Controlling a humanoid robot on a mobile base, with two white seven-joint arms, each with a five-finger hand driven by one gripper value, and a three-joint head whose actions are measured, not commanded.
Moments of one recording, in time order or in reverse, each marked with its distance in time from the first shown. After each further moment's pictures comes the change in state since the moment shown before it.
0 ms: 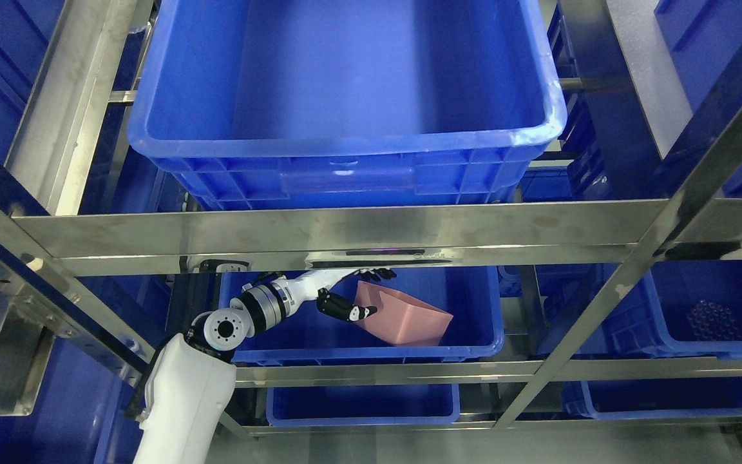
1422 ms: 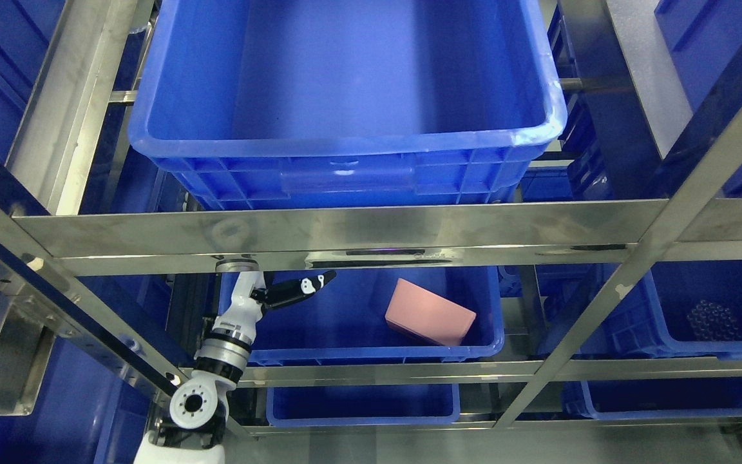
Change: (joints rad) left arm 0.402 0.000 0.054 -0.501 0.561 0.282 0.482; right arm 0.000 0.000 0.000 0.000 0.000 0.000 0.000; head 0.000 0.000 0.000
